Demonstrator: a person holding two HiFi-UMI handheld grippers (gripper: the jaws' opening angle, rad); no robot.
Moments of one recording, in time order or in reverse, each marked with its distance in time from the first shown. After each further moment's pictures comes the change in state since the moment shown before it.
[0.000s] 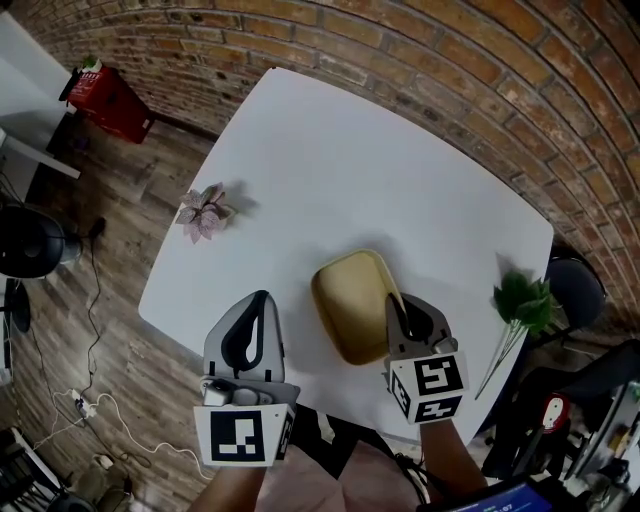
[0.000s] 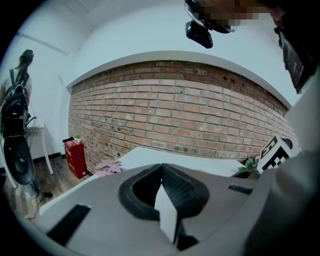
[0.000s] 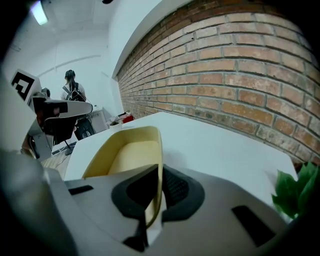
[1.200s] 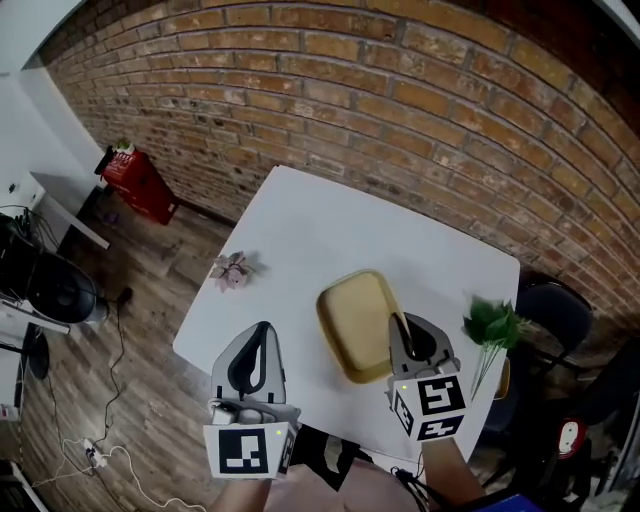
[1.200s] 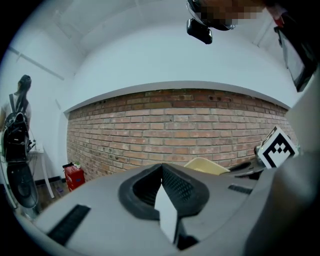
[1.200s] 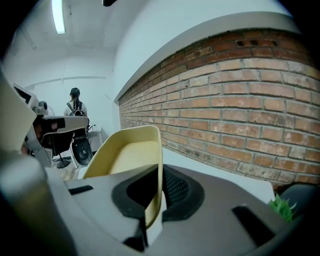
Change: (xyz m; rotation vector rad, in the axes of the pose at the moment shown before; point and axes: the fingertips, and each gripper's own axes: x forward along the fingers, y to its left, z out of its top) left arm -0.065 -0.039 0.095 0.153 -0.206 -0.006; right arm -0.103 -0.013 0.092 -0.013 -0.287 -0.062
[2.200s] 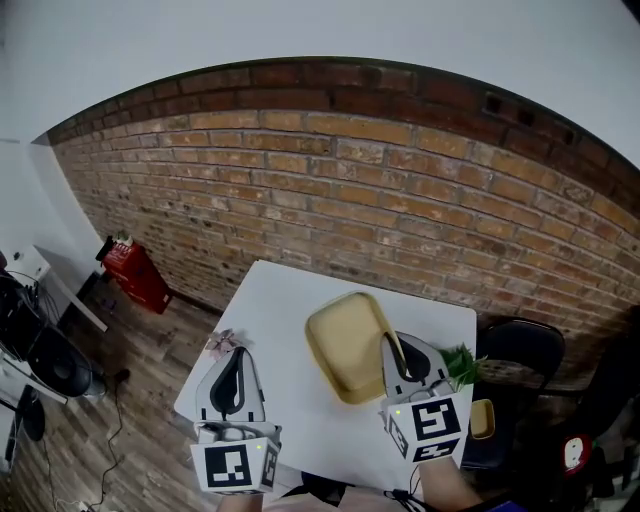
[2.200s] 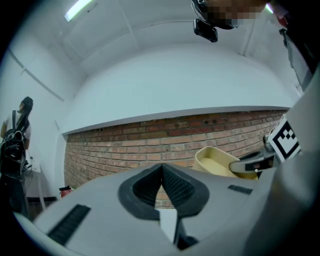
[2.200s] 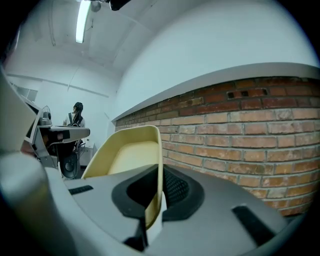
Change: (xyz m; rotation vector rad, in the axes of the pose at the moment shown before) left arm -0.022 -0.025 0.113 0.060 -0.249 0.015; right arm -0.095 -0.038 0.121 -0.086 -0.311 -0.099
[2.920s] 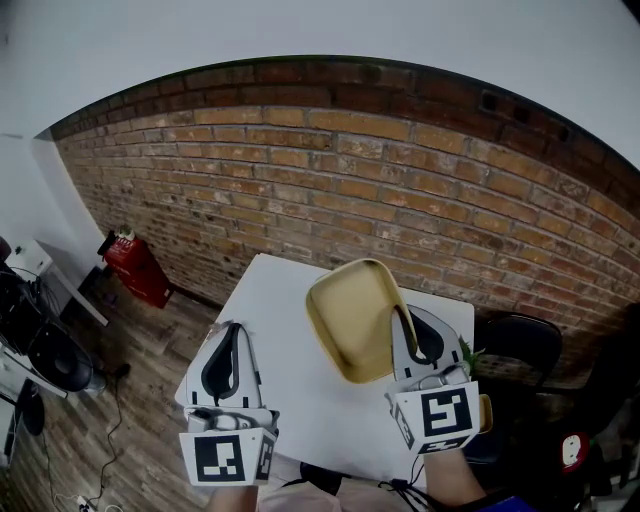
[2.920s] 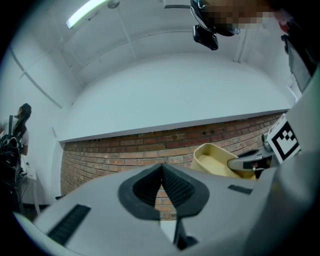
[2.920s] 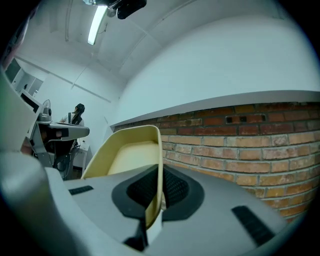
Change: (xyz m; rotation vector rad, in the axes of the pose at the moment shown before) left arm -0.004 -0.004 0.051 0.020 -0.103 -0.019; right arm -0.019 -0.007 0.060 -0.094 -0.139 -0.047
